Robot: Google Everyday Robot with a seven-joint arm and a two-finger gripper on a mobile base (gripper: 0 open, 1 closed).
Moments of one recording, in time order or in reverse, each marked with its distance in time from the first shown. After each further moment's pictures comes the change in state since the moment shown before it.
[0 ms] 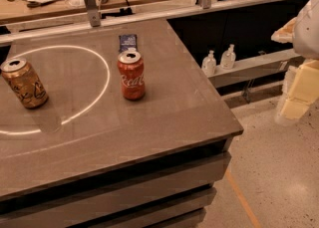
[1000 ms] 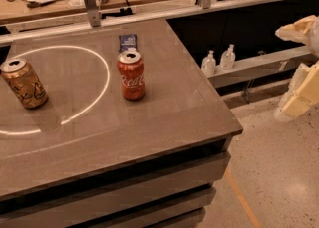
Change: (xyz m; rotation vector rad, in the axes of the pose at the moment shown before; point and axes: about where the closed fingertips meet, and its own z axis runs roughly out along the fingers) arm -0.007 -0.005 -0.003 0.025 -0.268 0.030
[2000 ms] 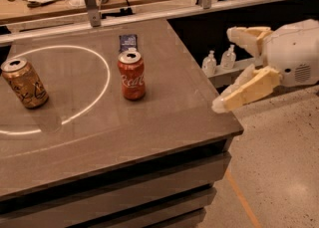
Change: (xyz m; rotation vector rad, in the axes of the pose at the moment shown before) arm -0.092 0.014 0.041 -0.067 -0.620 0.076
